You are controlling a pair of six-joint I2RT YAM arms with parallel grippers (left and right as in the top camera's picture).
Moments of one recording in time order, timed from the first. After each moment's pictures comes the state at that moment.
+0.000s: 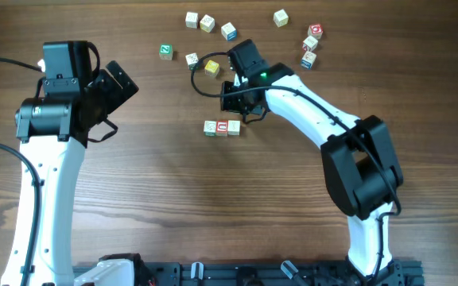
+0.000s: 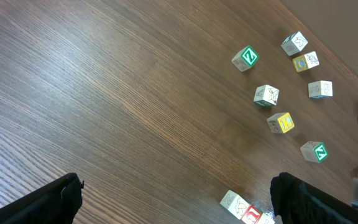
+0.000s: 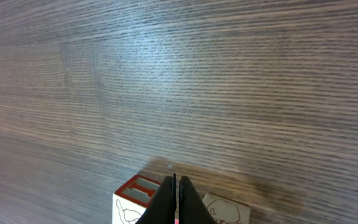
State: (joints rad) left arm 0.03 1.37 1.37 -0.97 -0.08 -0.63; right arm 0.54 2.13 1.61 -0.63 -0.21 0.60
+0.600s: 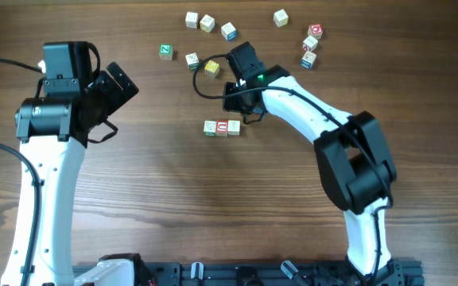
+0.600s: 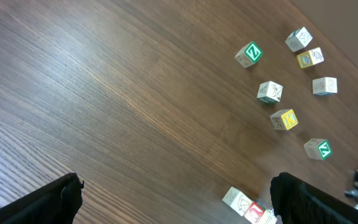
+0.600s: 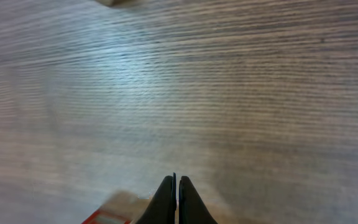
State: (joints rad) left arm 0.03 1.37 1.37 -0.98 -0.08 -0.63; right arm 0.54 2.19 1.61 -0.59 -0.11 0.60
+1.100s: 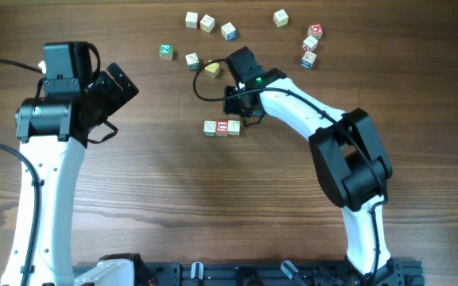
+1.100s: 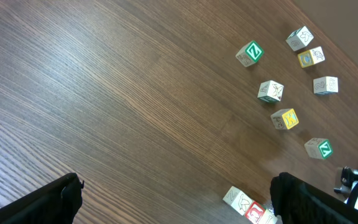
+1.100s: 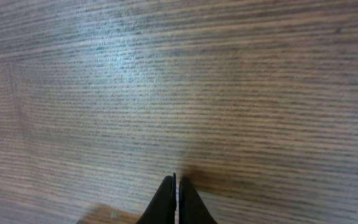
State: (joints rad) left arm 0.03 1.37 1.37 -0.98 -0.08 -0.63; right arm 0.54 2.21 1.60 -0.58 -0.11 0.59
